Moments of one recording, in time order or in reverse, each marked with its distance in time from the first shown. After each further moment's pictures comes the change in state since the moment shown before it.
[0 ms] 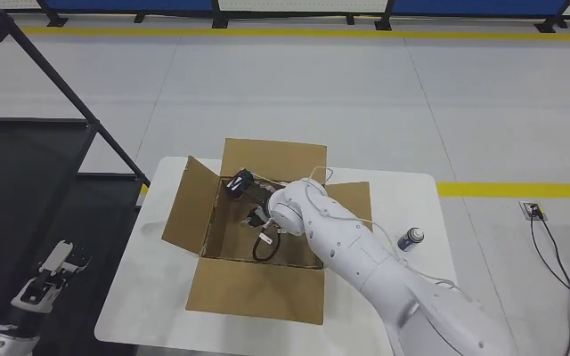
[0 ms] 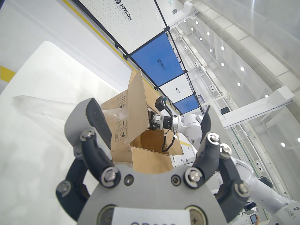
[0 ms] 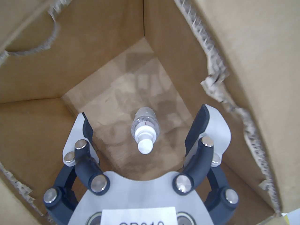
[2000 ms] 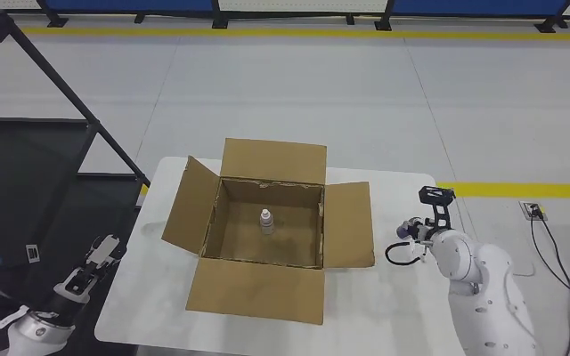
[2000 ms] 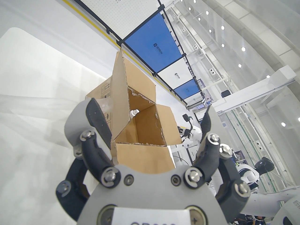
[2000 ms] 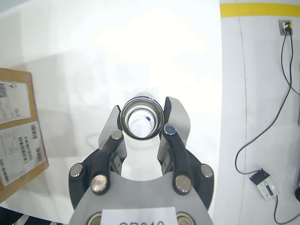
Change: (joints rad) left arm -0.032 0.004 0.123 -0.093 0.116 0.037 0.024; right arm -0.870 0.408 1.136 -1.026 -0.457 0.353 0.295
